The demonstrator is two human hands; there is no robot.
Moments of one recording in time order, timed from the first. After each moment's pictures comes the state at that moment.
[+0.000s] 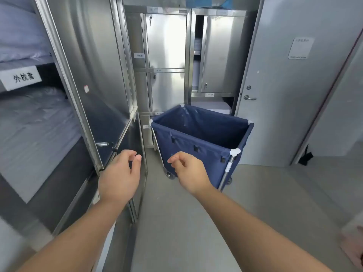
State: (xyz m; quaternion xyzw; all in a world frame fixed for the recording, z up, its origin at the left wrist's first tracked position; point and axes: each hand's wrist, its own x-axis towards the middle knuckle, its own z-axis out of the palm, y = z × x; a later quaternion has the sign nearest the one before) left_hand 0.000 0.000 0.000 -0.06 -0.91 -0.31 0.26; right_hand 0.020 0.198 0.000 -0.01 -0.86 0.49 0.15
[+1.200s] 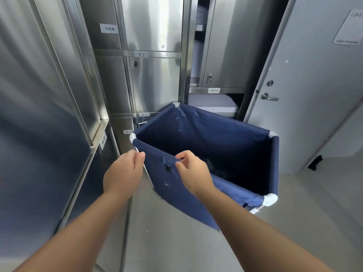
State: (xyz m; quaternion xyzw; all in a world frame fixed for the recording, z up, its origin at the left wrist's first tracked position) left_hand -0.531 0.106 -0.064 -0.06 -0.93 -0.33 0.11; right_hand -0.470 0.303 -0.055 -0.11 -0.86 0.49 0.09
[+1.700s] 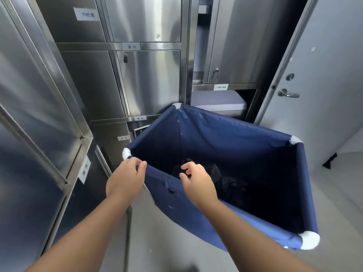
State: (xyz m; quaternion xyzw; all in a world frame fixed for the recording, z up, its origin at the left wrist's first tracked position) left_hand -0.741 0.150 -0.122 -0.07 -0.96 -0.28 0.05; right_hand -0.660 0.351 -0.136 -0.16 -0.91 0.37 0.10
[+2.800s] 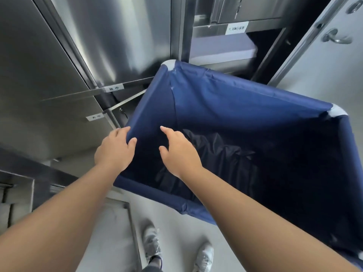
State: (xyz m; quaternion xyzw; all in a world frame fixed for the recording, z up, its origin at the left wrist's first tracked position) left_hand -1.078 0.186 -0.234 -0.13 -0.97 -0.16 -0.10; right_hand -0.963 0.346 -0.202 -0.18 -0.92 0.35 0.02
